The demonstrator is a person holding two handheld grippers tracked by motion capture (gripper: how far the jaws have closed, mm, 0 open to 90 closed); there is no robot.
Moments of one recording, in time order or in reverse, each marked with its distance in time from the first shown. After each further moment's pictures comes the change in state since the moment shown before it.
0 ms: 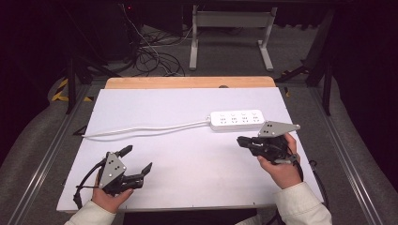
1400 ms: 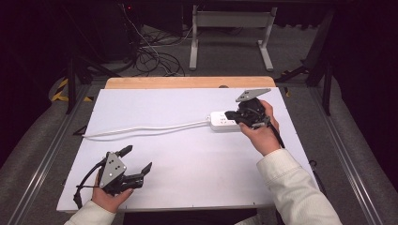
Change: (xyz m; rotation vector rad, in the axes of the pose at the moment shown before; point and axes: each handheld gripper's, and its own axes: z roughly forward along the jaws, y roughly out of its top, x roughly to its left) left arm 0.000 -0.001 0.001 0.011 0.000 -0.001; right arm -0.052 0.059 0.068 0.132 -0.059 0.060
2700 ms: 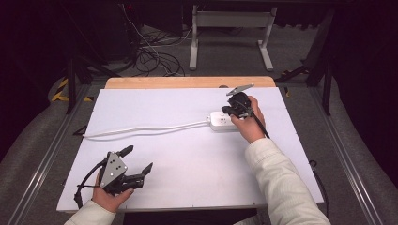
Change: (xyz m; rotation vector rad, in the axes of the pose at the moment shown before) left arm 0.000 -0.001 0.002 0.008 -0.009 0.004; right arm -0.045 -0.008 0.081 0.088 -0.091 0.079
